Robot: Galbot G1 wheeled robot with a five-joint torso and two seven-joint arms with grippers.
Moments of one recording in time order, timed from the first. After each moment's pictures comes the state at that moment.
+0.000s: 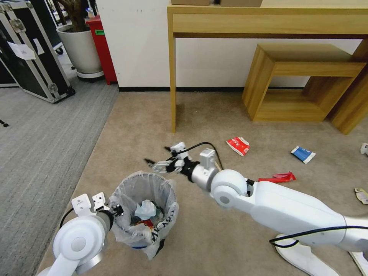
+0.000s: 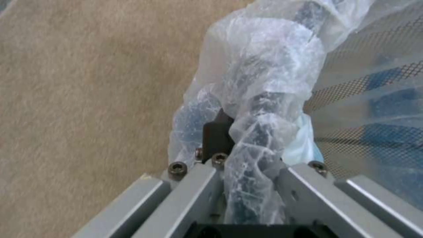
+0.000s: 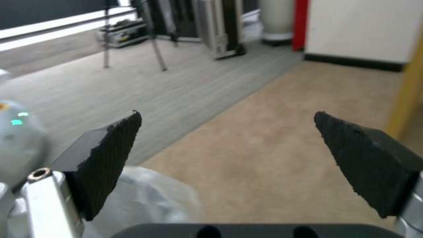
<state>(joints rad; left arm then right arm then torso) 1.36 -1.04 -0.42 -2.27 -1.42 0.62 -1.14 -0.41 0.88 -0.61 1.82 0.98 0.00 0.16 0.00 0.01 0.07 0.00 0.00</state>
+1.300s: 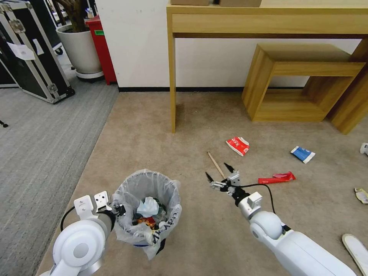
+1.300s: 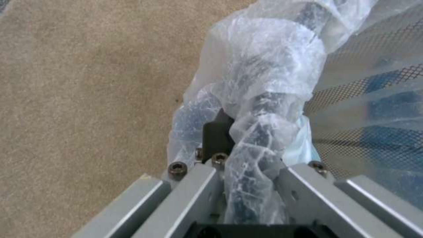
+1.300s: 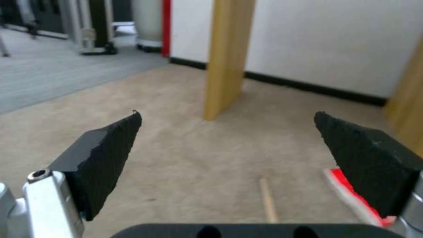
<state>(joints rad) 1.40 -1.03 -0.42 -2.31 -1.35 0.64 -1.07 -1.01 0.91 -0.05 1.54 0.49 0.33 0.07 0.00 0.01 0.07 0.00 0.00</state>
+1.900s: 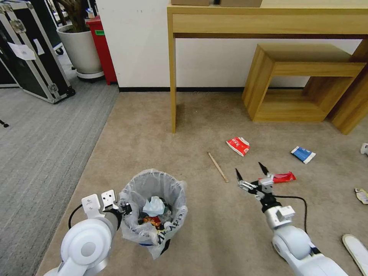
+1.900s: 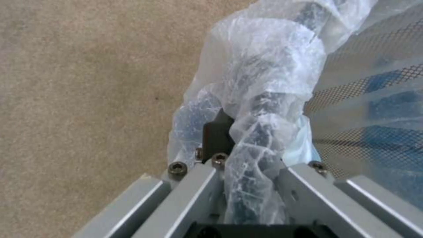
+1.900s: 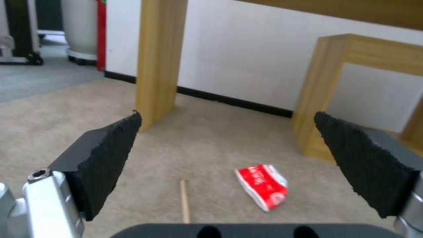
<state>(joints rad) 1.36 -1.05 -0.35 -2.29 -1.32 0.64 -1.05 -1.37 0.99 0.39 1.71 0.30 0.37 0.09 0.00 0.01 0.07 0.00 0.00</state>
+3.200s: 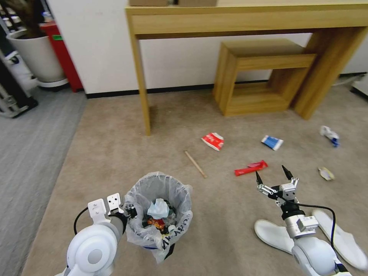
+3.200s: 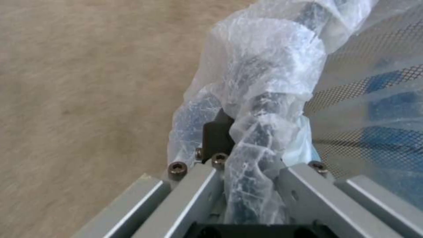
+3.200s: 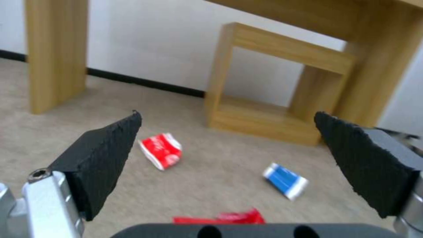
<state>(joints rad) 1.39 -1.05 -0.31 -2.30 -1.26 0.62 -1.02 -1.47 1.02 0.52 1.77 0.25 0.36 0.09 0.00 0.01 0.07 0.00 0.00</state>
